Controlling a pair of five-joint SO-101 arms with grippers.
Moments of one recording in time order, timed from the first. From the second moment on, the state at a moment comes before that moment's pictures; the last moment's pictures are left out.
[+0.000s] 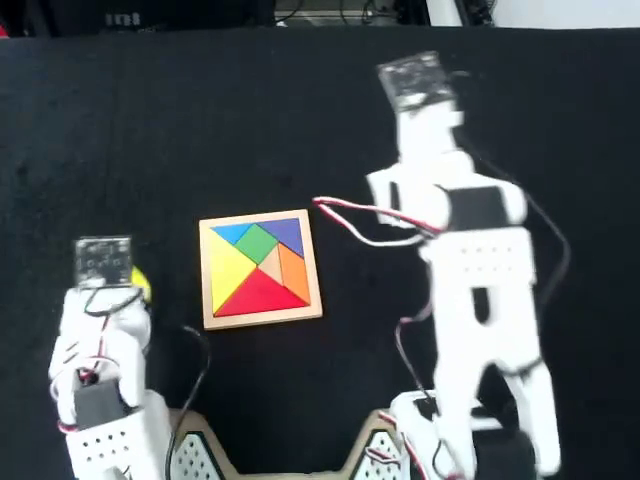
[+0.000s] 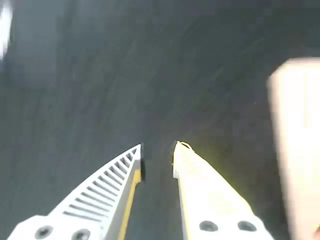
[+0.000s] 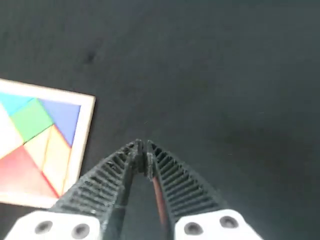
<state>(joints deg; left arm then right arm) -19.3 -104.0 92.5 50.0 -17.3 -3.3 -29.4 18.4 71.2 10.3</state>
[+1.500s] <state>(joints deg) -8.2 -83.8 86.7 34.4 -0.4 1.8 -103.4 96.0 23.3 9.9</state>
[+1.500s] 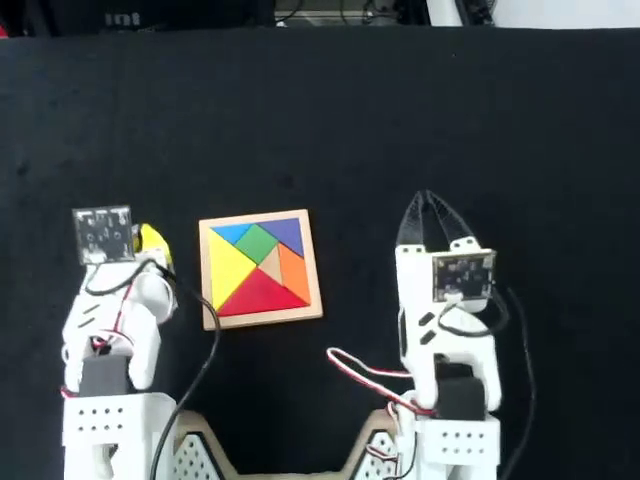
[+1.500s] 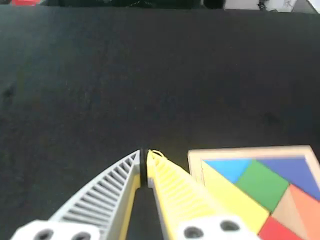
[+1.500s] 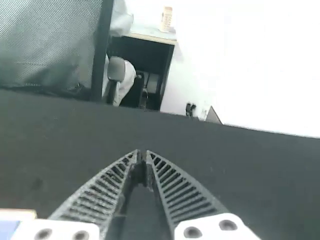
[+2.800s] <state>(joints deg) -4.6 -104.1 96.0 74.3 -0.9 -3.7 -103.4 91.3 75.2 -5.6</state>
